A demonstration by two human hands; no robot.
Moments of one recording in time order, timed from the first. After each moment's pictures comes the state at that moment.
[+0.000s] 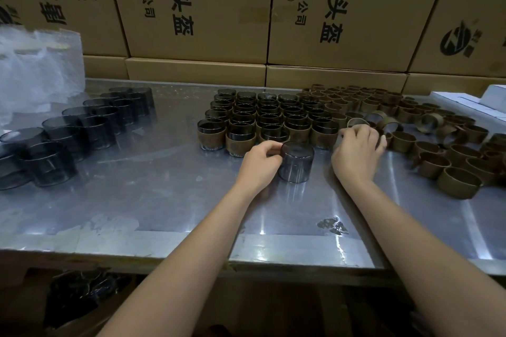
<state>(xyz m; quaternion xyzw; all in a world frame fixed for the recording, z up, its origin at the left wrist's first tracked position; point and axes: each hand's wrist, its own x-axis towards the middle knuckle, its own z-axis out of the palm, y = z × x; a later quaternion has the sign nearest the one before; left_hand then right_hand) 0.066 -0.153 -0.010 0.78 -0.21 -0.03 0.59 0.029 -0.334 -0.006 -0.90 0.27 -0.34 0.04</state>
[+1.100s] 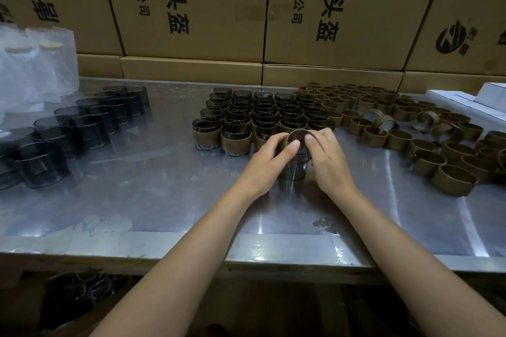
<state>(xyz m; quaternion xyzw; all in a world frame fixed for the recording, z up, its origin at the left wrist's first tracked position) 0.049 -0.153 -0.004 0.73 -0.32 -0.06 0.60 0.006 -0.290 0.000 -0.84 0.01 -0.31 0.44</state>
